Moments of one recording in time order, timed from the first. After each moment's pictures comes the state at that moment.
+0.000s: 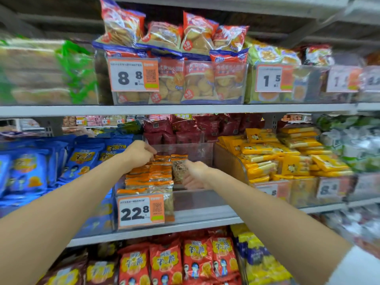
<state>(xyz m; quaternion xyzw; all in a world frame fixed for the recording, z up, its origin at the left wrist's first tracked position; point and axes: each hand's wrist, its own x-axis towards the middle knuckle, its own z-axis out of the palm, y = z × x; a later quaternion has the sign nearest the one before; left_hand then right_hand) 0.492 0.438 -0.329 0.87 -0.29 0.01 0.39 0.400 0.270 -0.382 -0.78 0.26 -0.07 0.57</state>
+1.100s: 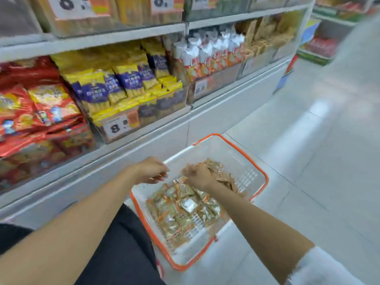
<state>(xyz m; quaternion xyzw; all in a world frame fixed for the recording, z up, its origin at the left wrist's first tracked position) 0.141 0.275 -0.736 0.73 -0.37 -0.54 0.21 -0.047 0.203 -0.798 -0.72 0.53 -0.02 0.45</state>
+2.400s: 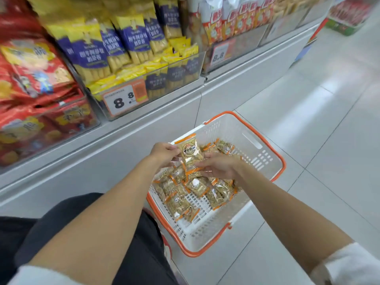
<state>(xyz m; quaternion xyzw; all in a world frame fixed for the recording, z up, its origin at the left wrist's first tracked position) 0.142 0.263 -0.782 0.73 -0.23 -0.53 0.36 -0.045 0.185 -0.802 -0.43 0.45 0.00 0.78</state>
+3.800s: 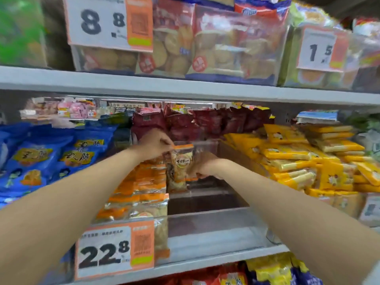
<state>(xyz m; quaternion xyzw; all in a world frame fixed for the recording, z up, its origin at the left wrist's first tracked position) 0.591 0.330 -0.353 0.81 -0.46 0.09 0.35 0.487 0.181 -0.391 -0.91 0.23 -0.06 0.35</state>
